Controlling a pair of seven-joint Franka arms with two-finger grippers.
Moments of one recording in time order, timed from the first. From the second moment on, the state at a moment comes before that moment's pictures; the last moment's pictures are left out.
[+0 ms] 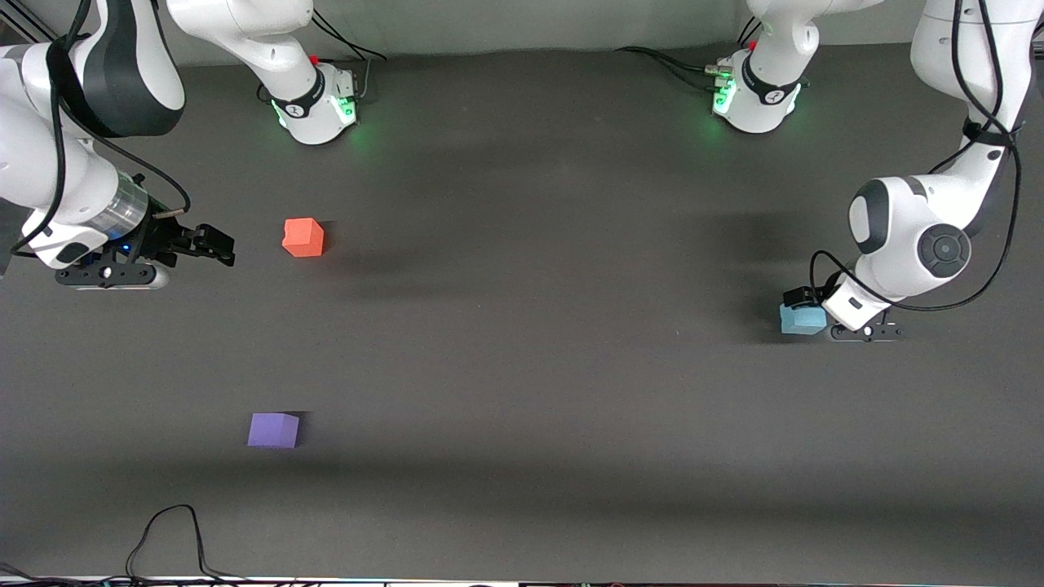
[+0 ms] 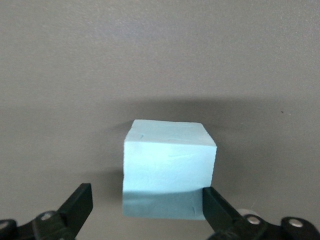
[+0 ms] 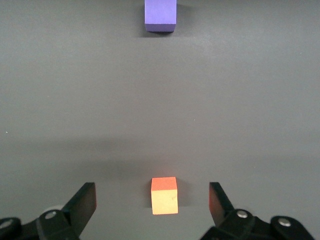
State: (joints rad) left arm 0.11 0.33 -0.06 -2.25 0.01 2.48 0.04; right arm 0.05 -0.10 0.00 -2.02 -0.02 1.88 0.08
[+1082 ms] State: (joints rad) left arm 0.11 0.35 -0.05 -2.28 -0.03 2.54 0.04; right arm 0.05 -0.13 -0.05 -2.01 -0.02 1.84 0.09
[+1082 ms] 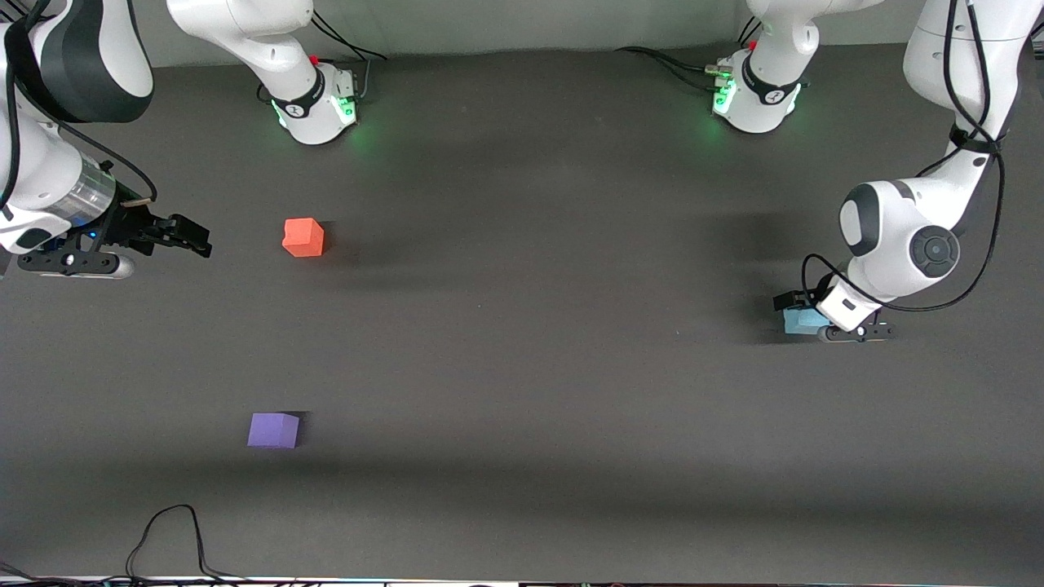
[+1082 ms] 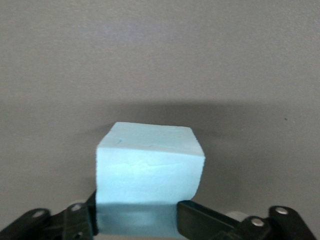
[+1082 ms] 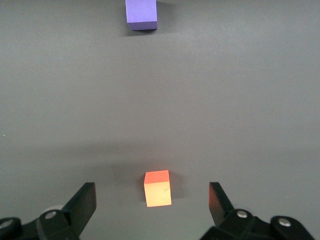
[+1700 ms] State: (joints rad) left arm 0.12 0.34 -0.06 -2.25 -0.03 2.48 0.04; right arm 0.05 -0.13 -0.05 -2.01 -0.02 1.84 0.09
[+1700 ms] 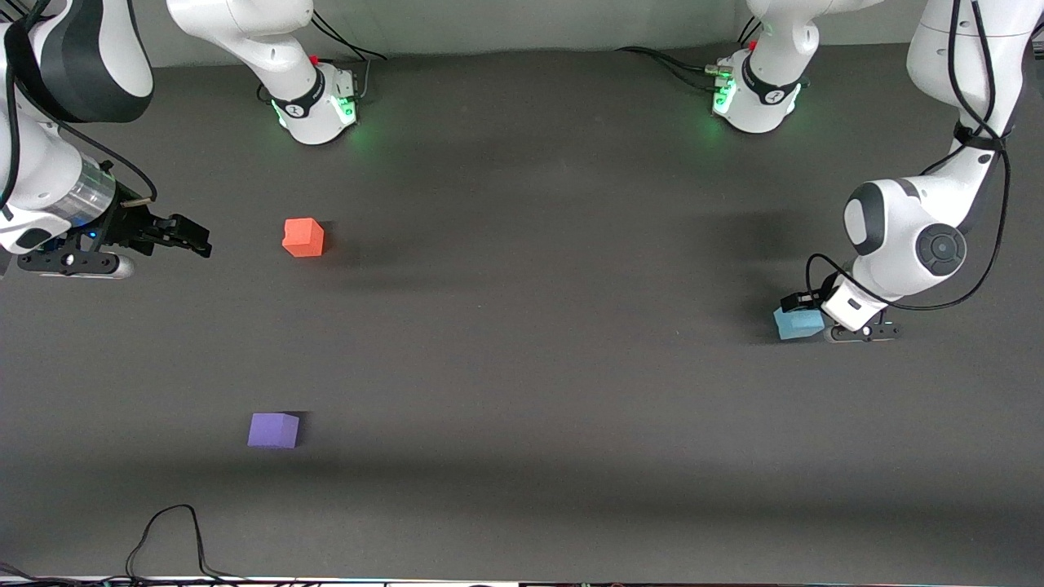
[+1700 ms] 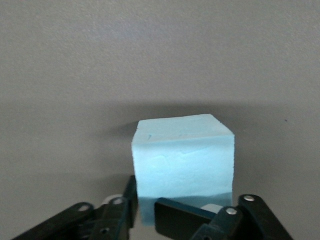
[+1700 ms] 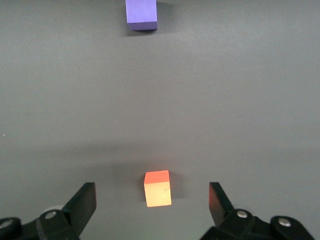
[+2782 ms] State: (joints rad) left arm 0.08 0.04 -0.08 -1.93 -0.04 1.82 -0.06; right arm 0.05 -0.13 -0.05 -2.01 -0.02 1.84 0.09
